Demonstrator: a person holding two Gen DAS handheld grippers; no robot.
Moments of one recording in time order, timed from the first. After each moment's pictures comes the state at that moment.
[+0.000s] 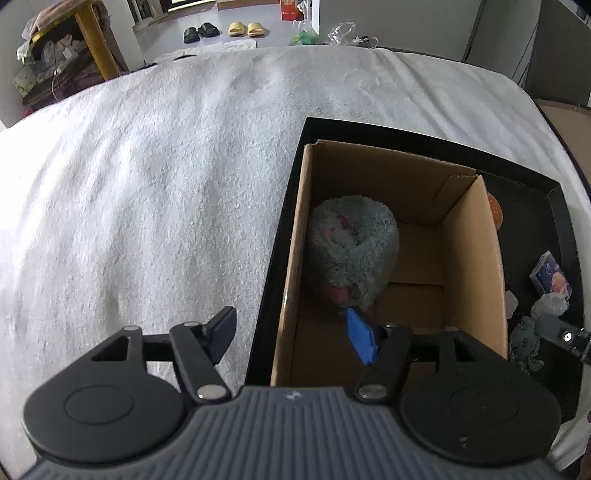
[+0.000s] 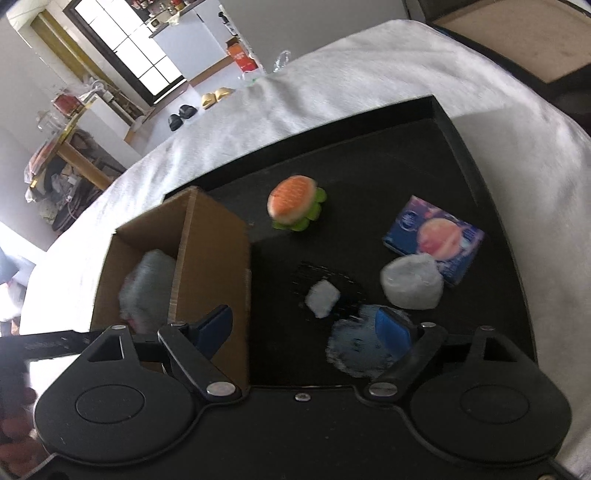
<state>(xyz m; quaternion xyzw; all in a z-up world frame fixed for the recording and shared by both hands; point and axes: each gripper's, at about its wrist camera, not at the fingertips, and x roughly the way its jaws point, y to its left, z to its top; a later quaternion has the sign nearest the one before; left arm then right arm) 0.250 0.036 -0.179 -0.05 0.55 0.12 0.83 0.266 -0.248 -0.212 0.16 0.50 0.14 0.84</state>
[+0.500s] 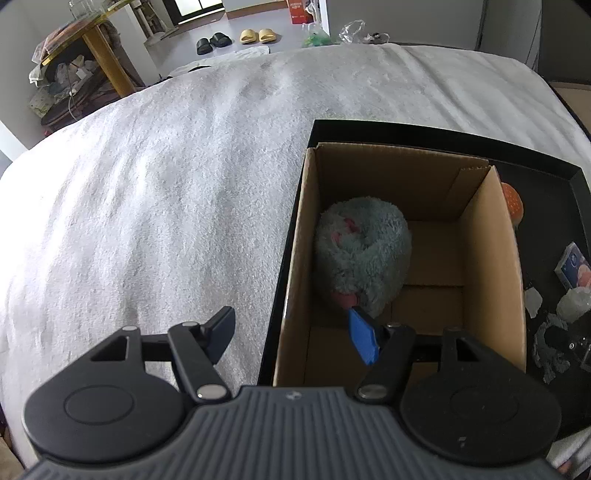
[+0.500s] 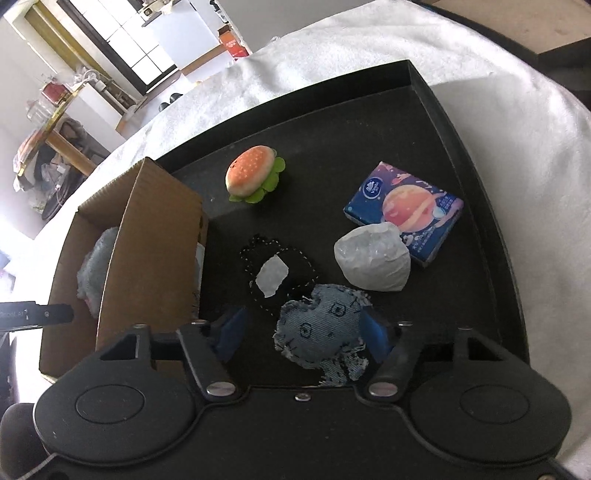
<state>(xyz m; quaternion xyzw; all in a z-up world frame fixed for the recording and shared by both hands) 0.258 0.021 -0.182 0.00 0.55 0.16 0.82 0.266 -0.265 -0.248 0.15 0.51 0.14 0.83</state>
